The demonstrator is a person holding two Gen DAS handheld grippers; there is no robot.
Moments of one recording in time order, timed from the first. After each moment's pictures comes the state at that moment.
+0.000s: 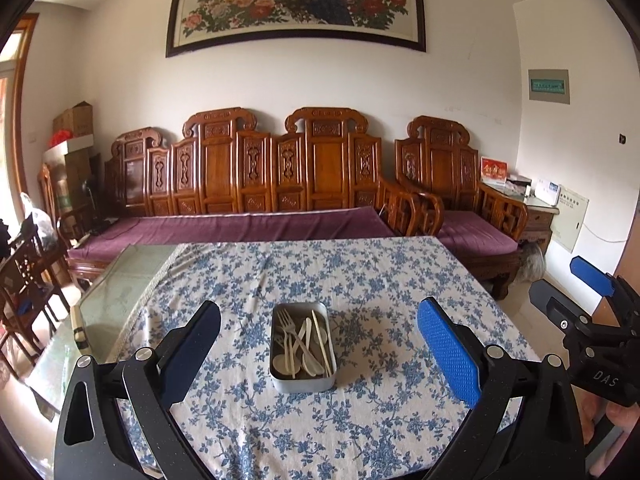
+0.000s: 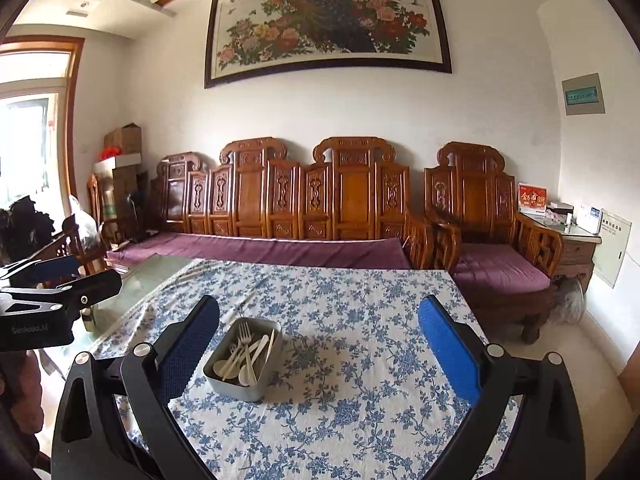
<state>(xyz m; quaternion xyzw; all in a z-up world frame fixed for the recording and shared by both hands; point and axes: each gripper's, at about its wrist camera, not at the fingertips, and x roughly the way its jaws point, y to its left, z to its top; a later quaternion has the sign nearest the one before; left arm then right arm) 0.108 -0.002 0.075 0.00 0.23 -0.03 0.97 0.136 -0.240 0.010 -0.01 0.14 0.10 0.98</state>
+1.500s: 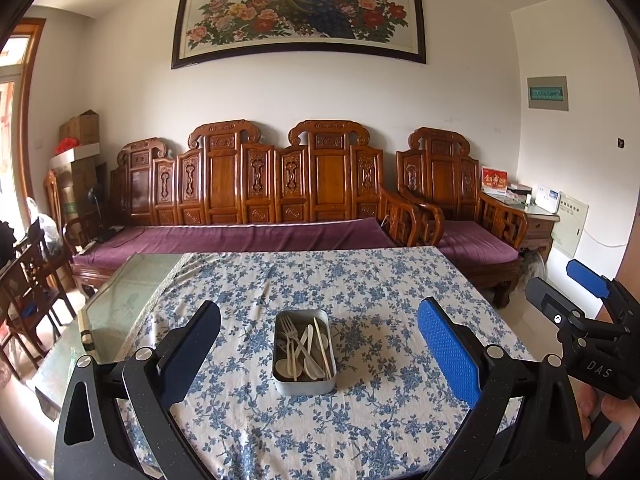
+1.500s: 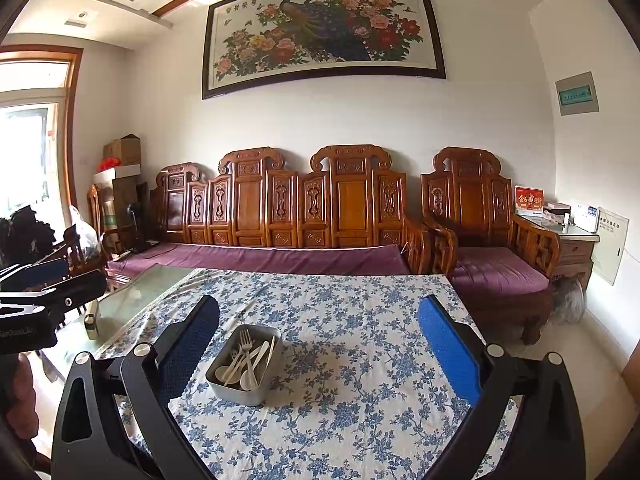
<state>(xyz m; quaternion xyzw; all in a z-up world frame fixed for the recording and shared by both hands) 0.089 -0.004 0.082 0.00 0.21 -0.02 0.98 0.124 -0.244 0.013 0.00 0.13 0.10 0.99</state>
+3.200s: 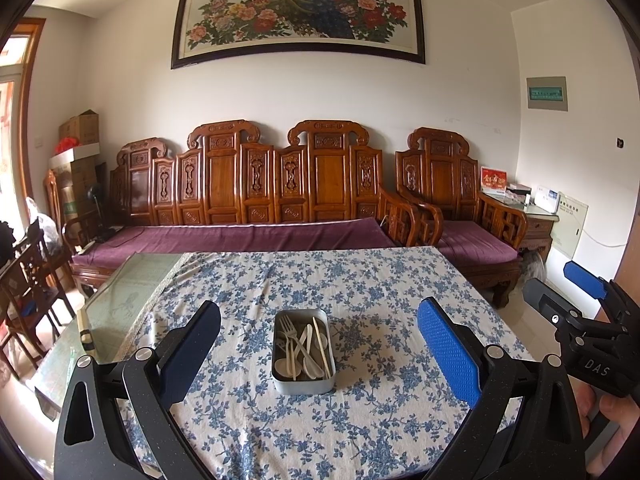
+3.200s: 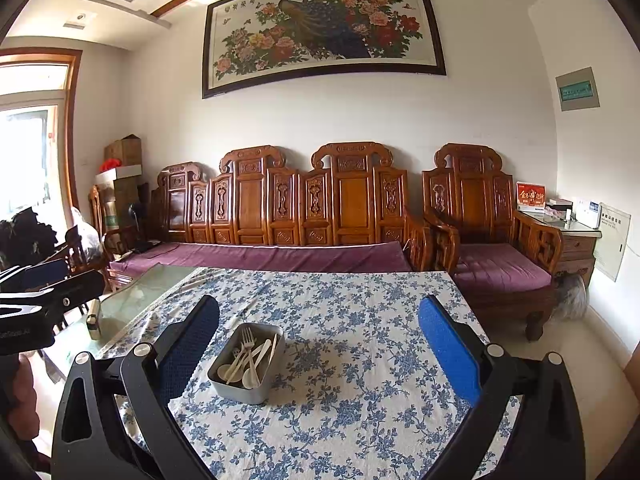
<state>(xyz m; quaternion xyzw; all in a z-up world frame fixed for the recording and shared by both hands) 0.088 -0.006 0.082 0.00 0.21 -0.02 0.98 0.126 -0.241 0.009 0.00 0.13 0.10 0.99</state>
